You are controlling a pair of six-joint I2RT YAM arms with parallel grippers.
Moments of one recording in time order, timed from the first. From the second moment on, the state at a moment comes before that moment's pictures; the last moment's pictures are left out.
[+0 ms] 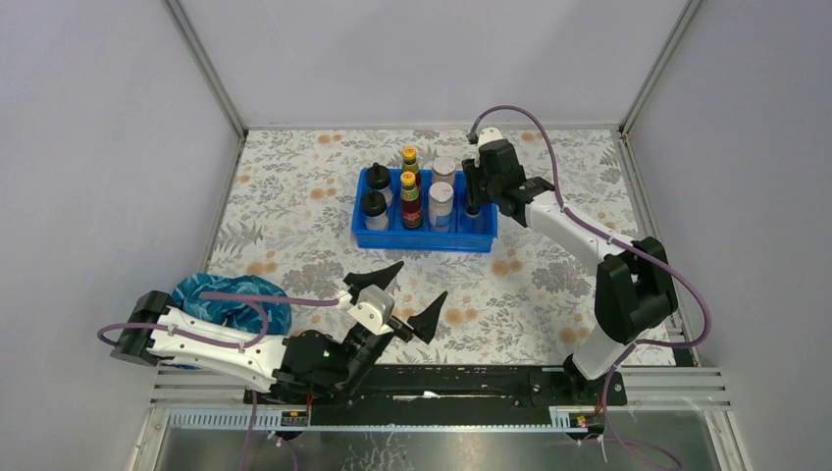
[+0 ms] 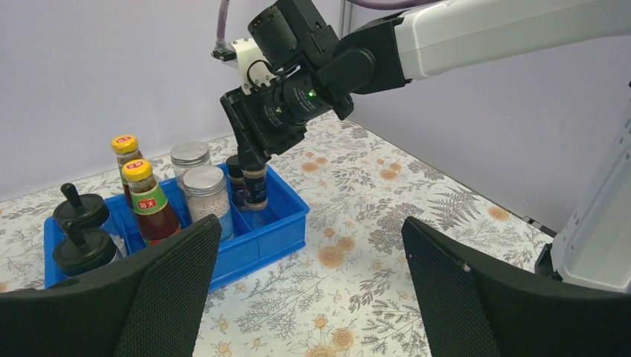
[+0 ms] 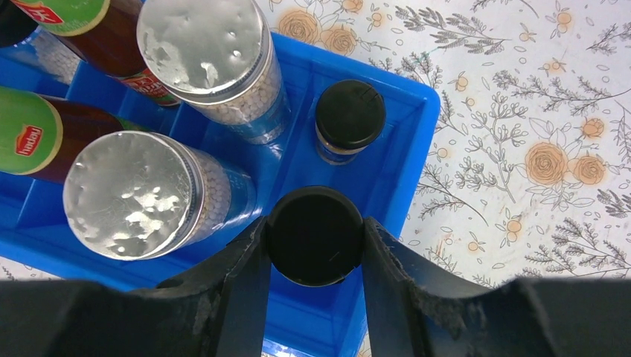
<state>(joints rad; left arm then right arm) -1.73 0.92 0.58 0.77 -1.05 0.32 0.50 1.66 1.28 -0.28 0.17 0.12</state>
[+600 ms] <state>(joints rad) -1.71 0.93 0.58 0.76 -1.03 0.31 0.50 1.67 1.25 -0.25 0.16 0.12</state>
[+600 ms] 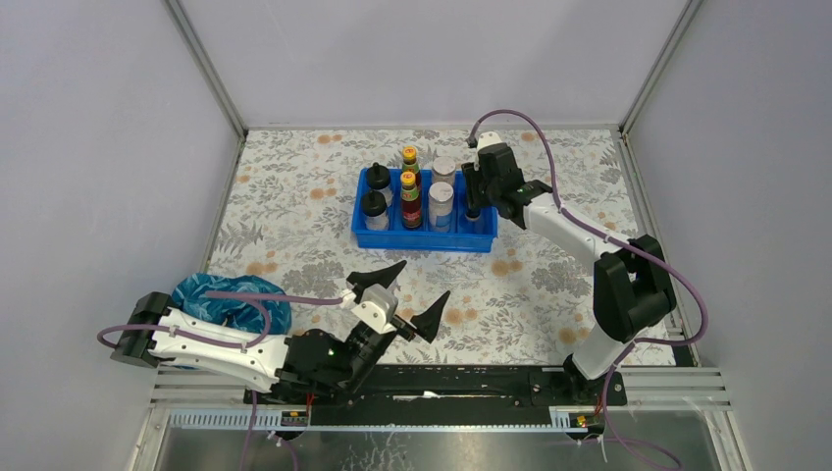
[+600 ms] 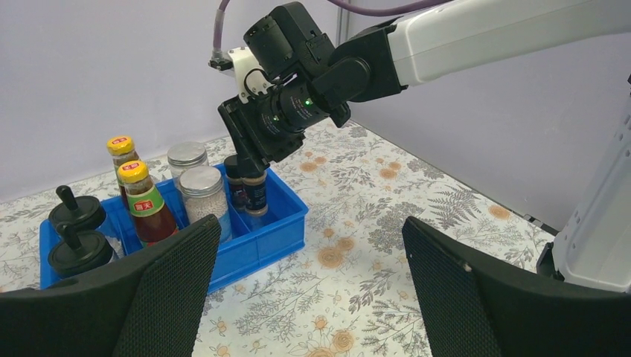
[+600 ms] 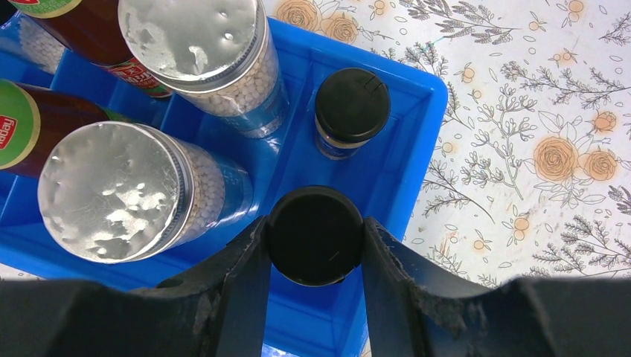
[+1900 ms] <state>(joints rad) -1.71 0.93 0.58 0.74 -1.03 0.27 0.50 1.73 1.19 -0.19 0.13 0.12</state>
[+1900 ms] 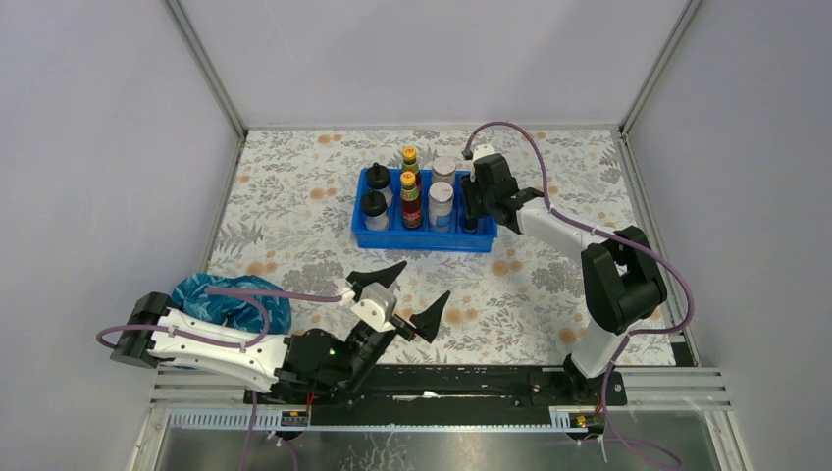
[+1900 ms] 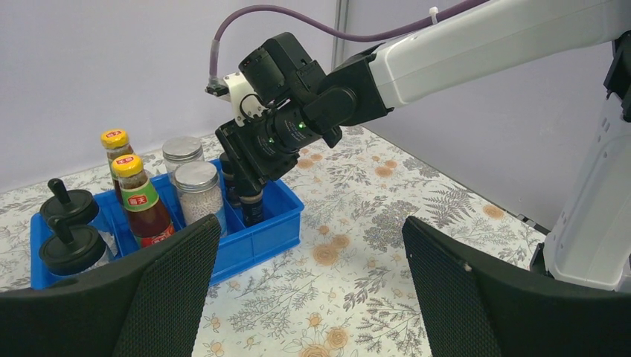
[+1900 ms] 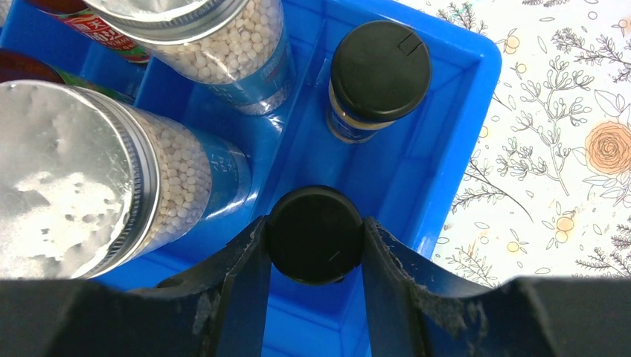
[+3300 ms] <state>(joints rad) -1.68 1.00 0.69 0.69 -1.00 0.27 0.50 1.69 1.18 -0.19 0.11 0.12</state>
